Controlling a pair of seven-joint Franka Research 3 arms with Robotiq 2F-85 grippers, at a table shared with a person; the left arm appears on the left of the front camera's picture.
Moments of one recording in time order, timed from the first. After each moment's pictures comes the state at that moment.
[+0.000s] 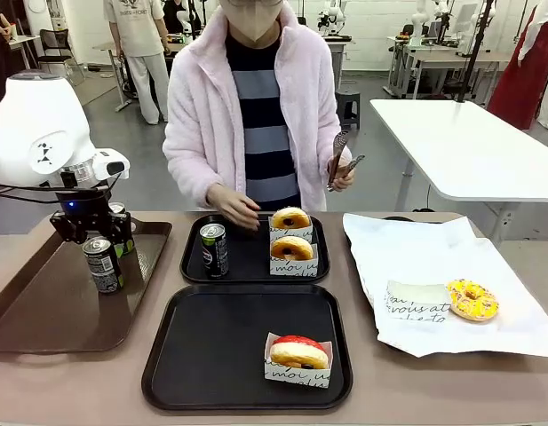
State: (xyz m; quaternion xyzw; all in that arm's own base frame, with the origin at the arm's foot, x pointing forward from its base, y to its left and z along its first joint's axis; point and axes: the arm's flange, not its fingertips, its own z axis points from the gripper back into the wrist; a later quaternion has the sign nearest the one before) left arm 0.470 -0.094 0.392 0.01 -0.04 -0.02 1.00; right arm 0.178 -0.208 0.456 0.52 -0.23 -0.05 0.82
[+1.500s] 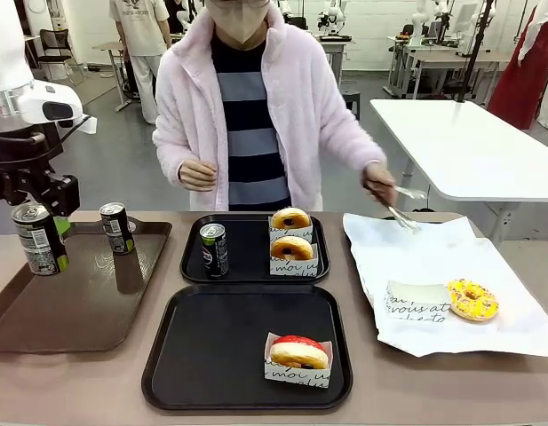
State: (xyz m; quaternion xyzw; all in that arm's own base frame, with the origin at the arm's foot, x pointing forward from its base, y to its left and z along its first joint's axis) left arm 0.359 -0.099 0.534 0.06 -0.05 -0.13 0.99; right arm 0.178 -0.208 0.455 0.52 -0.23 -0.05 0.82
